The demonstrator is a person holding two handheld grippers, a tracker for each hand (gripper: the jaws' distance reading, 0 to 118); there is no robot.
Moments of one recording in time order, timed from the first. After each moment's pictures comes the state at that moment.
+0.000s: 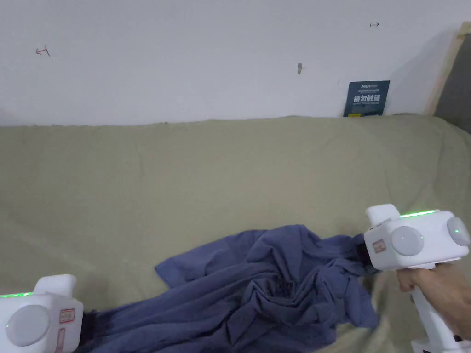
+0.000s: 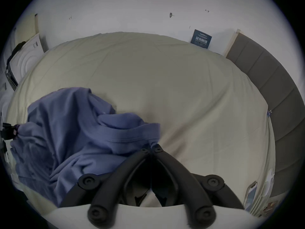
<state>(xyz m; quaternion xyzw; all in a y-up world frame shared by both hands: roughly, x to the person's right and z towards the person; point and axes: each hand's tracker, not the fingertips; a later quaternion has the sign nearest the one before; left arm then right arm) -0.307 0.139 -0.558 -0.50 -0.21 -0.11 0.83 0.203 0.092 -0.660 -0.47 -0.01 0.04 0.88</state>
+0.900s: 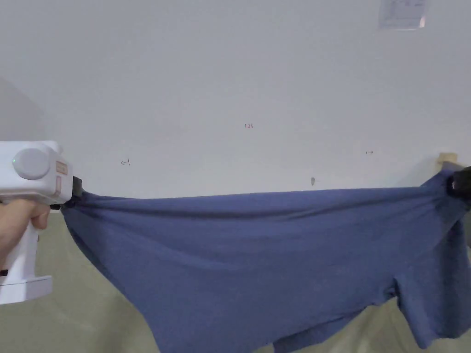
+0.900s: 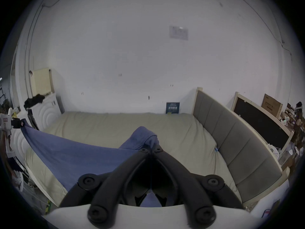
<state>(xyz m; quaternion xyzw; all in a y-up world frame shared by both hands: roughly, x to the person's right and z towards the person) -0.349 0.491 -0.409 -0.25 -0.14 -0.04 0.96 0.289 0.459 -0.449 -0.19 -0.03 0.00 0.98</state>
